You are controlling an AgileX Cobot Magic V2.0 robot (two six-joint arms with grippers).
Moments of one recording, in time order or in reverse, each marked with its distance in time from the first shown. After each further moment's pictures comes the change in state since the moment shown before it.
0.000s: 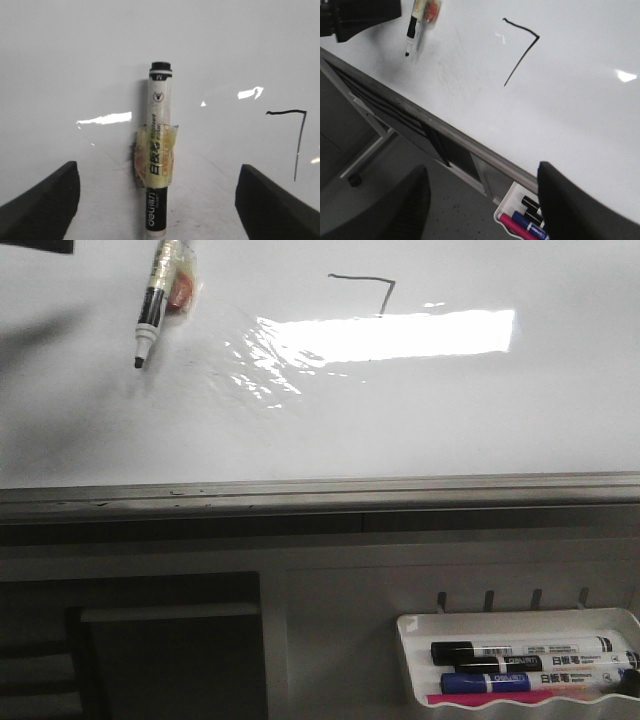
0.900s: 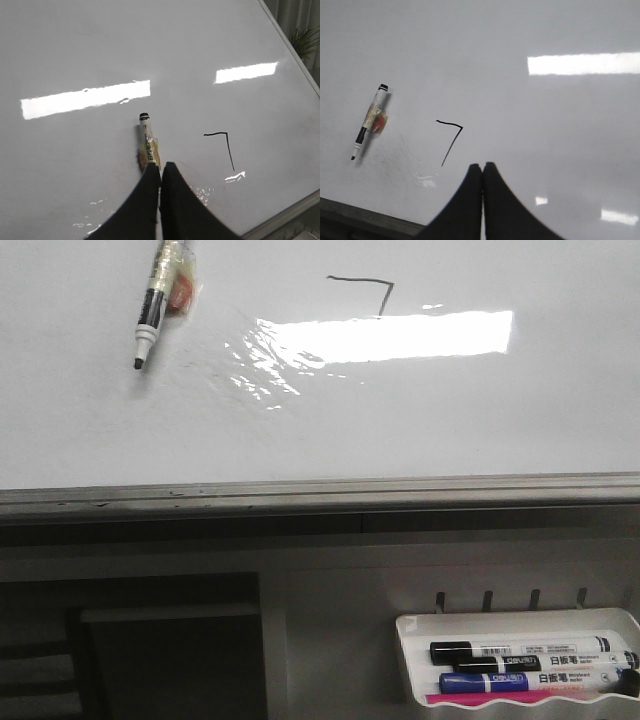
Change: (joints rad) left arm 0.000 -0.859 0.452 0.176 0.096 0.047; right arm 0.000 -0.590 0.458 0.201 -0.505 -0.091
